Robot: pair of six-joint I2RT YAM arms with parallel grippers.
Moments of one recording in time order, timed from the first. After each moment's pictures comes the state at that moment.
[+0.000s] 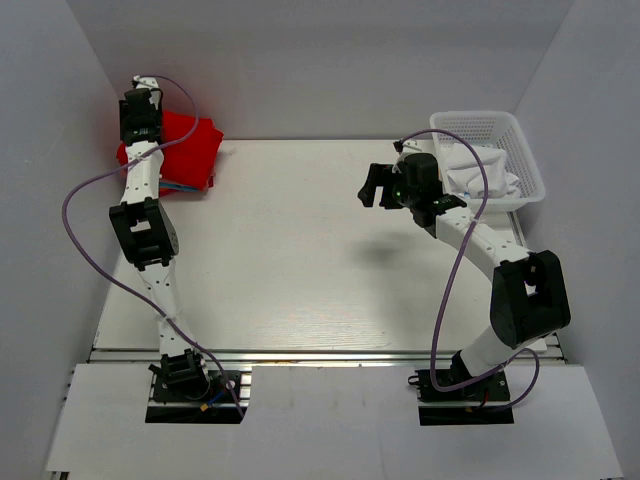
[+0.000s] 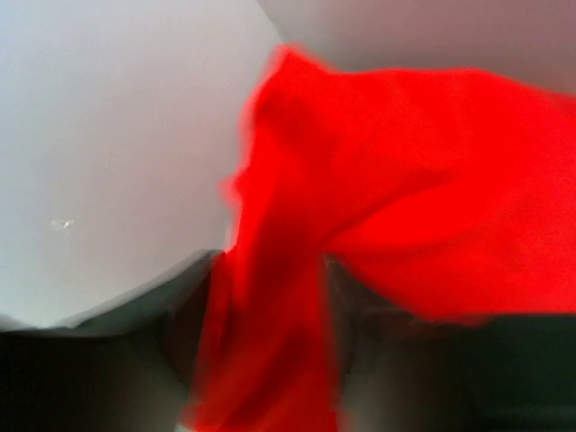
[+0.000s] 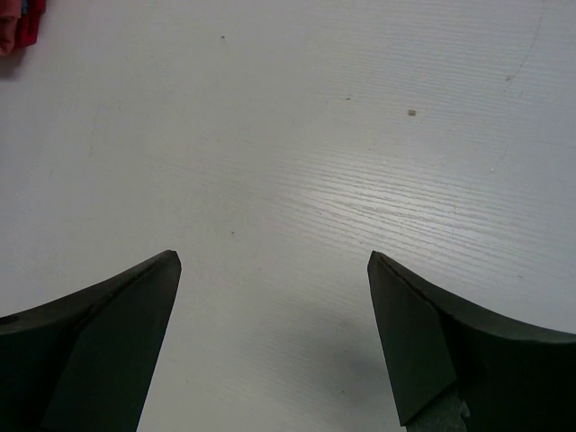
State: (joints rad) left arm 0.20 2.42 2.35 -0.33 -0.36 0.34; right arm 0.38 1.58 1.13 -0.05 -0.12 0.31
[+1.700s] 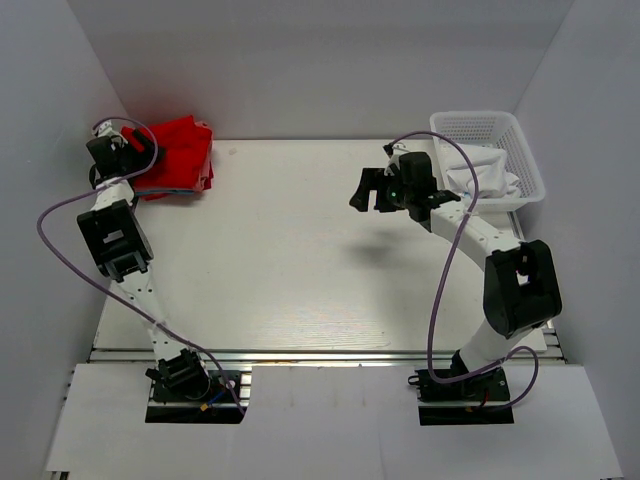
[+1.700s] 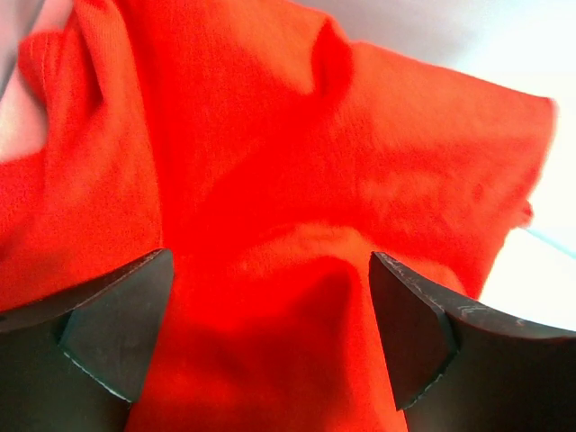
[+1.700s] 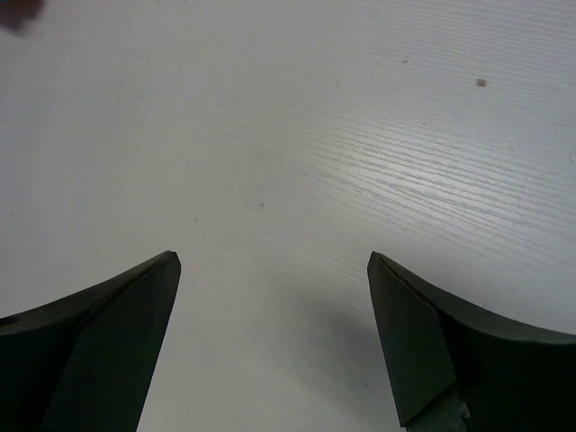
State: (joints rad) left arm 0.44 2.38 1.90 0.09 0.42 -0.38; right arm 0.38 1.66 1.19 -0.12 -0.26 0.30
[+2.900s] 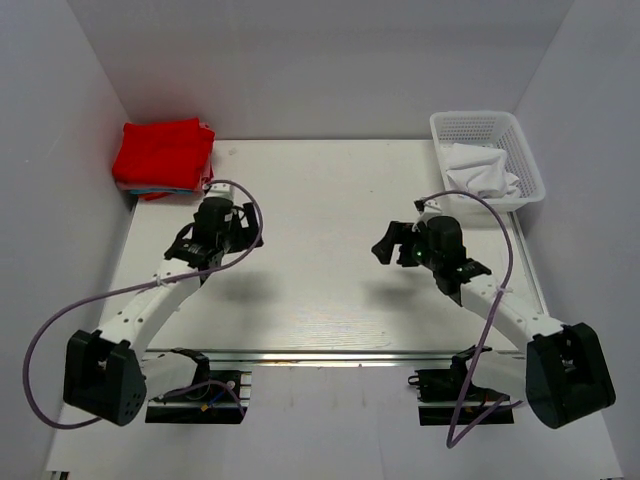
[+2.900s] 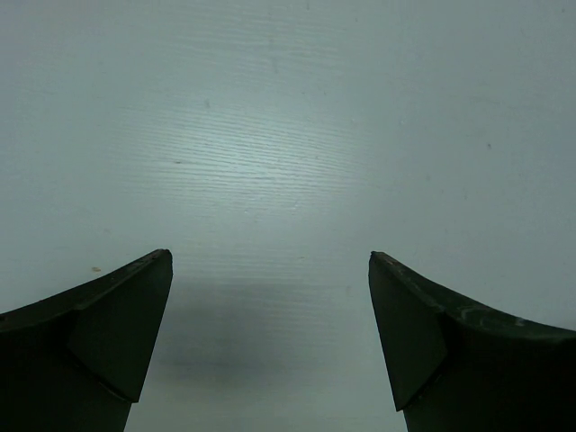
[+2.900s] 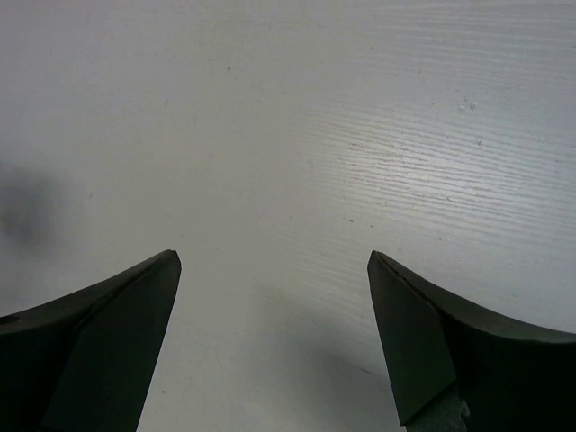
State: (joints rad) left arm -0.34 1.18 0.82 -0.31 -0.18 -0.39; right arm 0.38 1.15 0.57 0.06 -0.19 0.39
